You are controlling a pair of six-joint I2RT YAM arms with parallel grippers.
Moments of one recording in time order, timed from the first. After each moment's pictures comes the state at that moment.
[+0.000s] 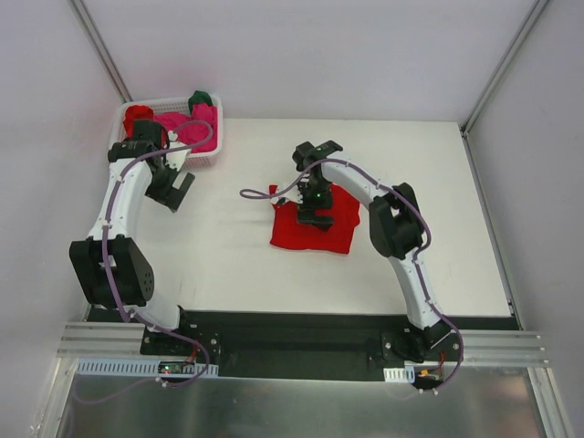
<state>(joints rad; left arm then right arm) 0.09 1.56 1.48 -1.09 -0.08 0.51 0.63 2.32 2.06 -1.31 -0.16 -1.02</state>
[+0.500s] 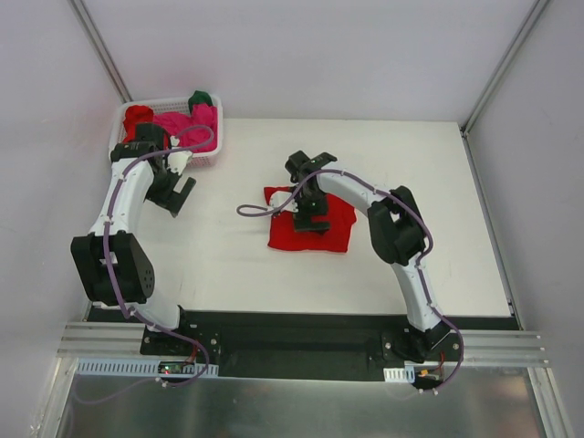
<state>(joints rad) 0.09 1.58 1.45 -1.12 -0.08 0.51 0.69 2.25 1.89 -1.11 -0.08 -1.06</state>
